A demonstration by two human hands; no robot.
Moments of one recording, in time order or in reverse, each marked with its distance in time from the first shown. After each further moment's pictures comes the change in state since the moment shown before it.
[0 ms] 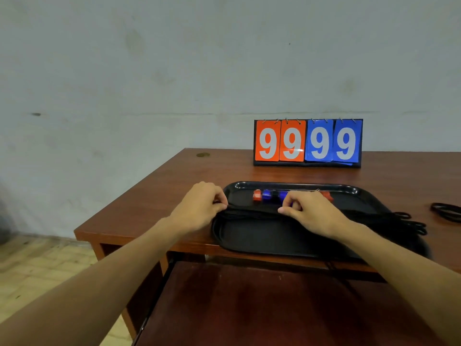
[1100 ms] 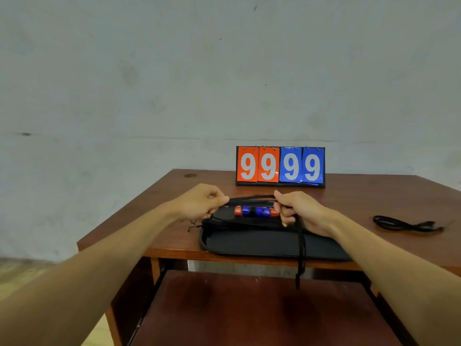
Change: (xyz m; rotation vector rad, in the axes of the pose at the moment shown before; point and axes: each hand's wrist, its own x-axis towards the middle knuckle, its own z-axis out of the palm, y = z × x) left_hand -0.023 0.058 -0.063 -0.478 -0.274 -0.055; right_hand -0.039 -0.024 -0.062 0.851 -0.145 0.203
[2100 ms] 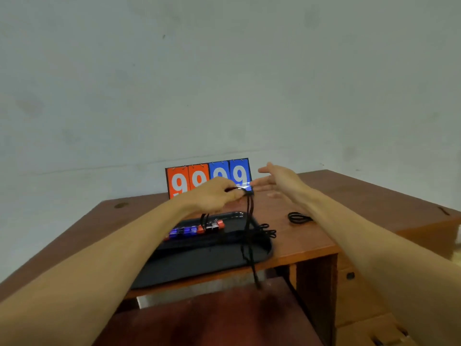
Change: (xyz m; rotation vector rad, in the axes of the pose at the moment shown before) left_hand 0.049 0.172 0.094 0.247 -0.167 0.284; right_hand -0.093 -0.040 -0.110 0.044 0.527 -0.051
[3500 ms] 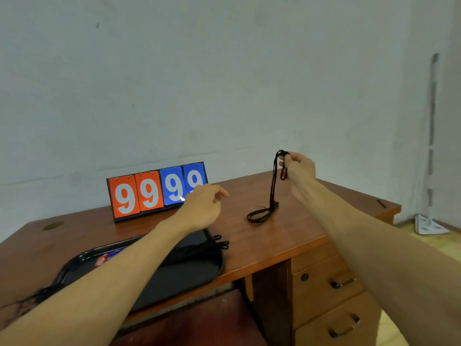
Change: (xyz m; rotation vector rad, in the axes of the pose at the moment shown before) left_hand 0.079 0.029 0.067 0.067 0.184 0.122; right_hand 0.046 0.036 -0.130 0.287 0.676 -0.081
